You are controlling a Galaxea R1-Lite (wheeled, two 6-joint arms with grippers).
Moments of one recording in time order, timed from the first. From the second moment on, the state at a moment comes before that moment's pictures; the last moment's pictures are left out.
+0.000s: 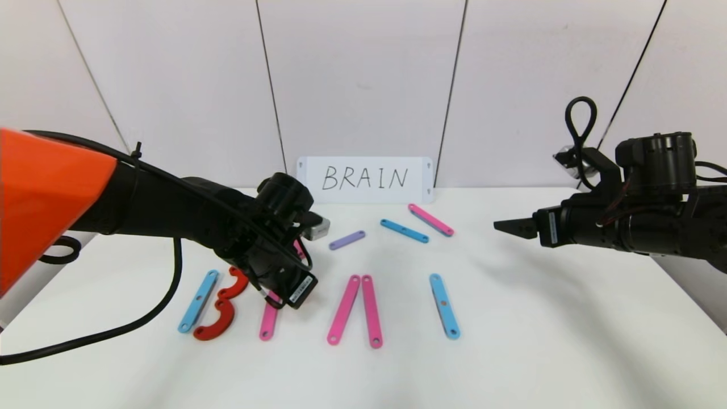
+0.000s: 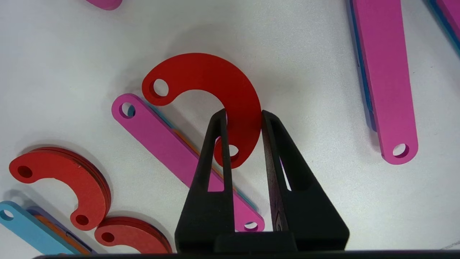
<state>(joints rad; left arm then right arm) -0.50 2.00 -1.33 0.39 0.00 0.17 0.13 1.72 -0.93 -0.24 0.25 -0.03</state>
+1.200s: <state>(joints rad) -0.48 2.04 -1.36 0.39 0.00 0.22 0.13 1.72 -0.93 -0.24 0.25 -0.03</state>
